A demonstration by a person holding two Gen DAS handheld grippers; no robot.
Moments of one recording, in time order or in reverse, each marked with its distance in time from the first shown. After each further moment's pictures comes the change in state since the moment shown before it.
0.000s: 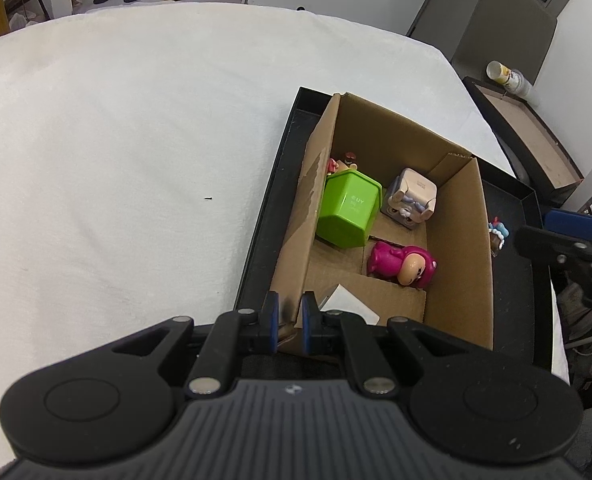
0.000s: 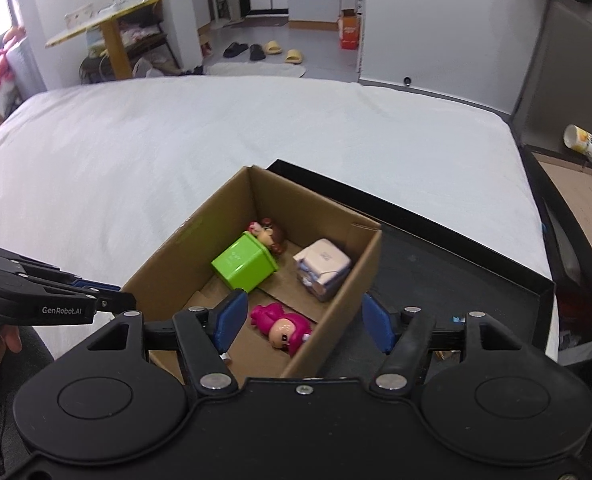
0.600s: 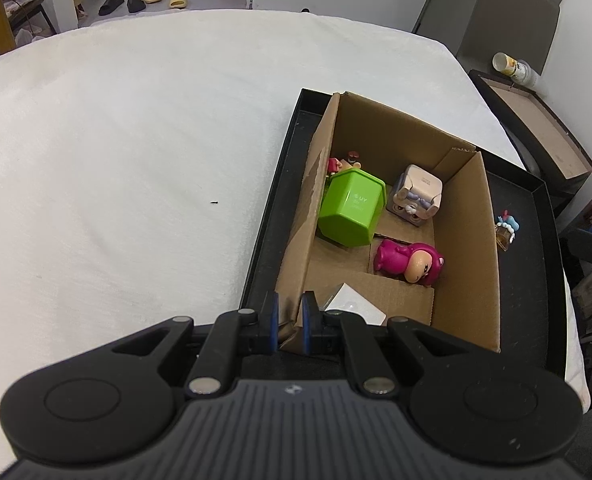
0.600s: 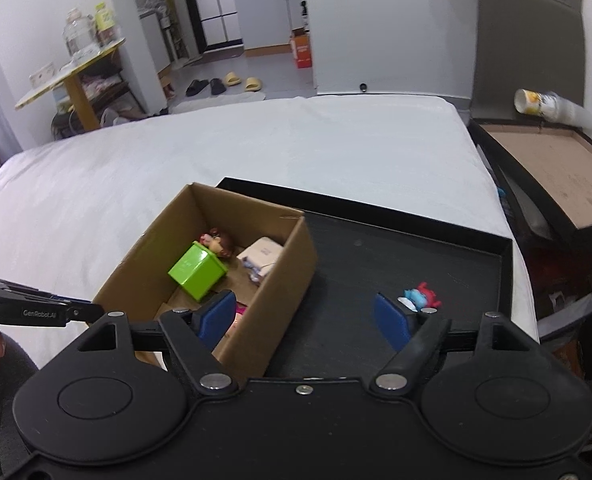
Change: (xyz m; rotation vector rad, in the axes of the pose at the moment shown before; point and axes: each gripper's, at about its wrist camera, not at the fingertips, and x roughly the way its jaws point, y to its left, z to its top) left arm -0.002 -0.014 -0.001 0.032 -0.007 0.059; right arm -0.023 -0.058 -0.036 0.175 -0.082 -0.021
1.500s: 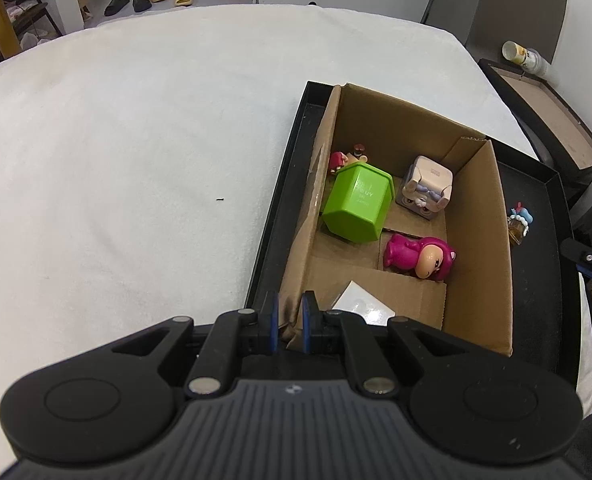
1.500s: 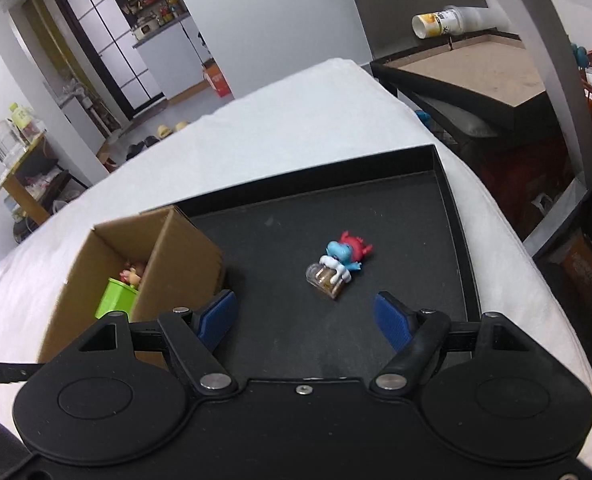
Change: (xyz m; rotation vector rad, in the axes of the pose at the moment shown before) left arm 0.010 -0.009 0.002 0.013 0.022 0.048; right arm 0.040 -0.081 -0.056 0.352 -0.062 -0.041
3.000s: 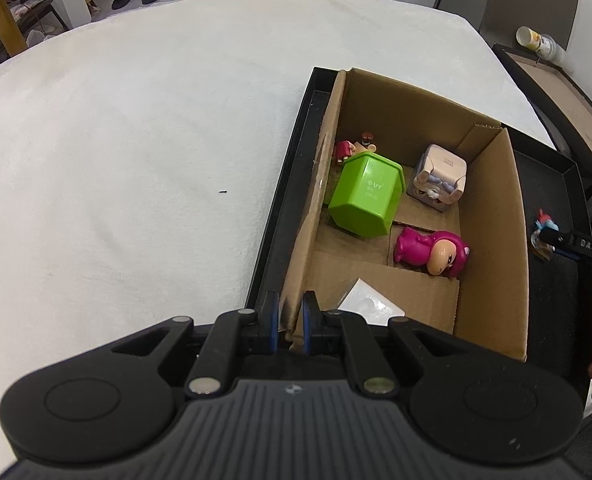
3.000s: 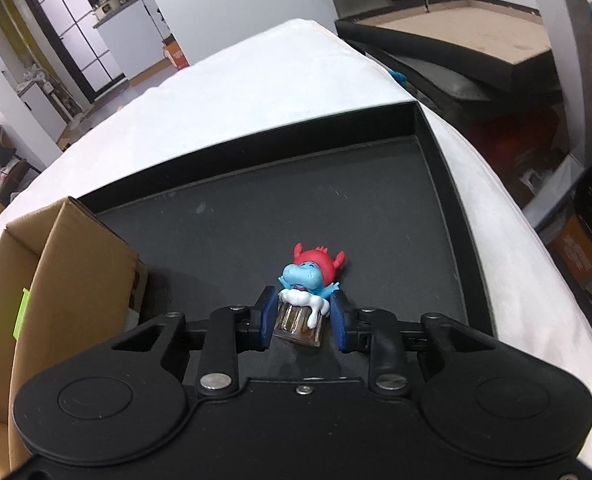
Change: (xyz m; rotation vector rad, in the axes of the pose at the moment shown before) left arm 0.011 -0.009 0.005 0.011 0.040 0.054; right arm 0.062 -0.023 0.002 0.041 0.080 -0.100
